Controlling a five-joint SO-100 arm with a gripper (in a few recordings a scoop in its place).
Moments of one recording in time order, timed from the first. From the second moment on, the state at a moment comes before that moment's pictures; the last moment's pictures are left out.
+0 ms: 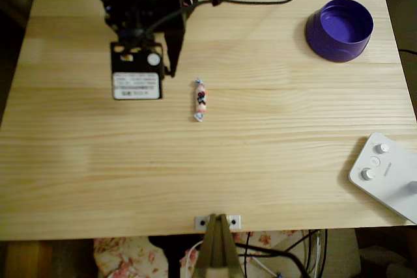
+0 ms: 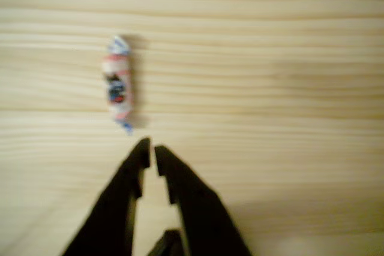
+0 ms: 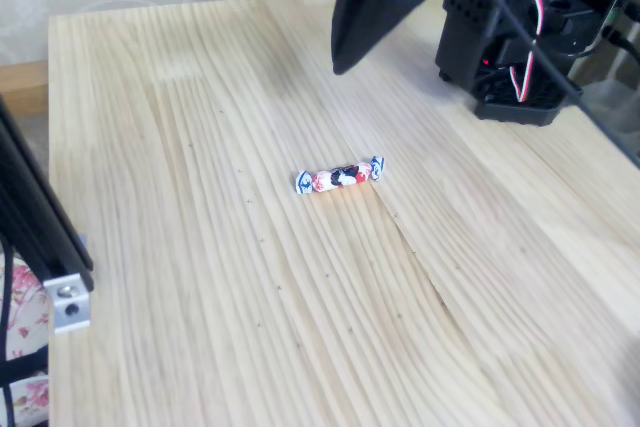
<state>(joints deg) -5.8 147.9 133.9 72.0 12.0</state>
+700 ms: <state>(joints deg) -20.4 130.1 120.3 76.7 33.5</state>
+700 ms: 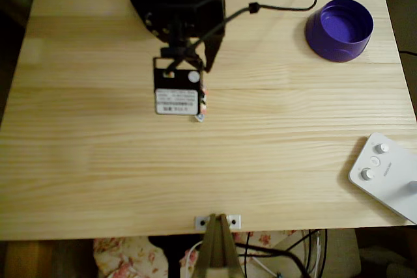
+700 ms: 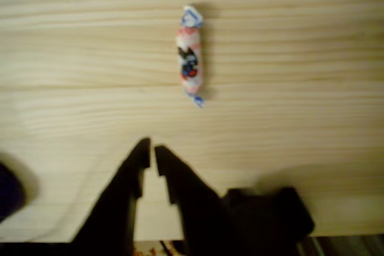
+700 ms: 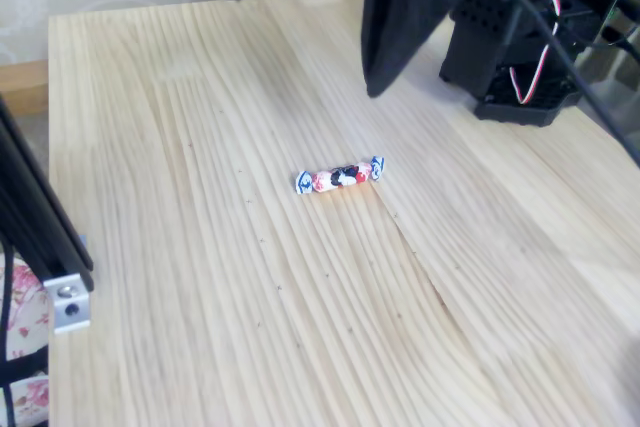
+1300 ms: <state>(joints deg) -21.4 119.1 120.3 69.2 38.8</state>
